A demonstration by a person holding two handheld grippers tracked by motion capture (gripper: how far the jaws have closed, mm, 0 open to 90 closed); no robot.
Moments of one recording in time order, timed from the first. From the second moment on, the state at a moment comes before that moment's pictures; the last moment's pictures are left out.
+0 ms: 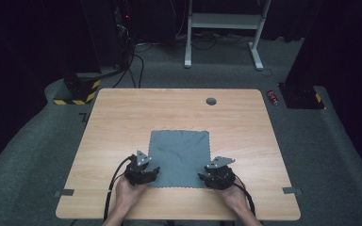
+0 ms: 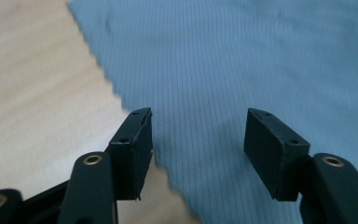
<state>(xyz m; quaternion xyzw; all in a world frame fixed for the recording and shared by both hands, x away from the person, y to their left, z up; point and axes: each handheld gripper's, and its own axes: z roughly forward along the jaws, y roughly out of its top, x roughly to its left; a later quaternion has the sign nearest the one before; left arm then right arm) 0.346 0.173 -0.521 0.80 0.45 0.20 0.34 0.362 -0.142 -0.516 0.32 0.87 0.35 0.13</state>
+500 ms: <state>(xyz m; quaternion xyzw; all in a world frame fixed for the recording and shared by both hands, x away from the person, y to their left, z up) 0.318 0.186 -0.526 0.79 0.45 0.21 0.36 0.362 -0.147 -0.517 0.31 0.88 0.34 0.14</state>
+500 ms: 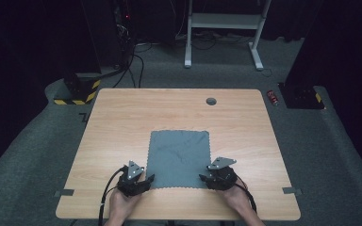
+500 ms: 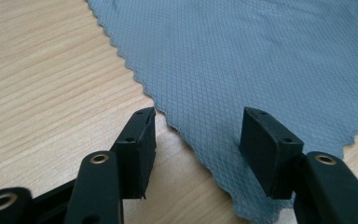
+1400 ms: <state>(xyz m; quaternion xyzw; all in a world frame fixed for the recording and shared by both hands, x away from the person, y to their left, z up) 0.397 0.210 -0.499 0.77 0.50 0.16 0.37 0.363 -0.071 -0.504 0.27 0.87 0.39 0.09</state>
